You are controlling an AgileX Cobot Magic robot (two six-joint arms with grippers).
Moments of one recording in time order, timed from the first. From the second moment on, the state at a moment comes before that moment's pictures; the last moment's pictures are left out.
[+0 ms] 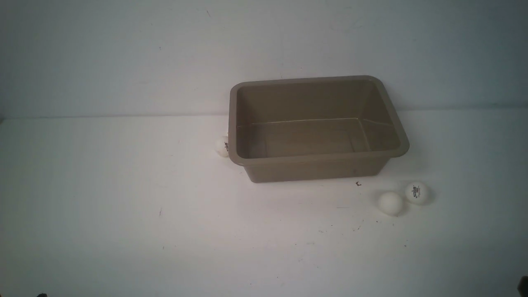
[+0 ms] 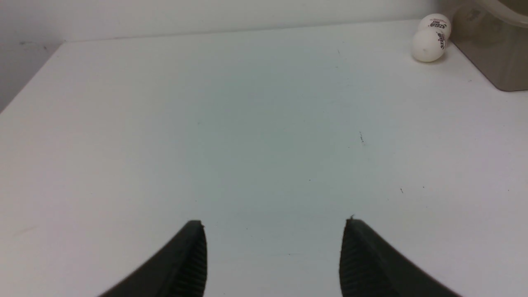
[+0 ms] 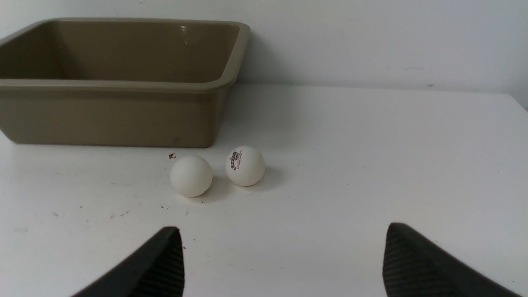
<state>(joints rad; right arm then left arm) 0.05 -0.01 0.02 0.08 0.36 -0.08 0.04 -0.01 0.03 -0.10 0.38 0.10</state>
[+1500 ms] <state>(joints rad) 0.05 0.01 -0.67 0.35 0.68 -0.07 0.04 -0.01 0.03 -0.10 0.38 0.10</state>
